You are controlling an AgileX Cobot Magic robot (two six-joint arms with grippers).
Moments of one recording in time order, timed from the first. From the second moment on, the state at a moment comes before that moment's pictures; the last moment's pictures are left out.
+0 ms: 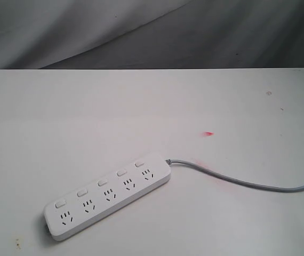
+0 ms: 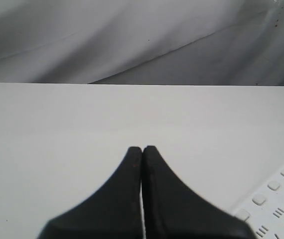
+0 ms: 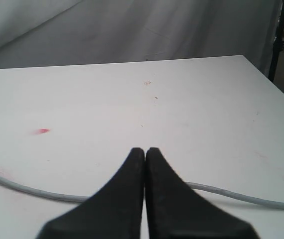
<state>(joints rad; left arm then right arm) 0.00 0.00 0.00 -0.09 0.27 0.02 -0.08 0.01 0.00 0.01 0.34 0.02</state>
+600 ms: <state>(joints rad) 0.00 0.00 0.00 -0.09 0.26 0.02 -0.08 0.01 0.00 0.01 0.34 0.02</state>
